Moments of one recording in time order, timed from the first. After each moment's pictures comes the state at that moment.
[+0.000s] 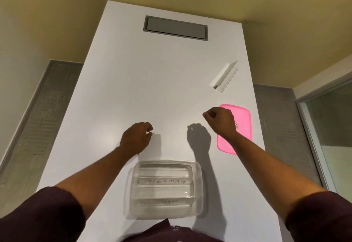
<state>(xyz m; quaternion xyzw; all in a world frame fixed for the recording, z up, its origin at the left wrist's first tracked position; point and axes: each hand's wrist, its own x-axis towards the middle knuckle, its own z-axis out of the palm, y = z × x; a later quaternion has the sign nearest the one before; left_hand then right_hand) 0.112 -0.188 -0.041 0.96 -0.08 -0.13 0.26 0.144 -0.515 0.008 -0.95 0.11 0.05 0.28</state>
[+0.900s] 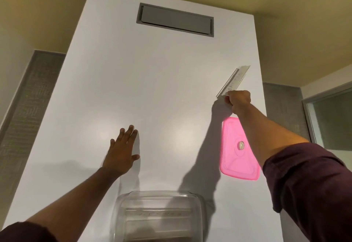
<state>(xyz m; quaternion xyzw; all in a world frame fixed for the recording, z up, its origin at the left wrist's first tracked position) 0.156 -0.171 -0.107 0.95 -0.06 -0.25 0.17 0.344 -0.598 -0.052 -0.71 0.50 0.05 0.50</state>
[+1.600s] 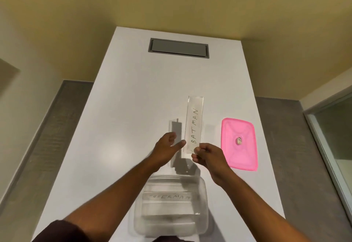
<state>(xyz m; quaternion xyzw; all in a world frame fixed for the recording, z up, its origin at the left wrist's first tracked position) 0.109 -0.270 0.022 0.76 0.08 -0.27 0.59 0.065 -0.460 0.030 -0.62 0.26 0.17 0.72</state>
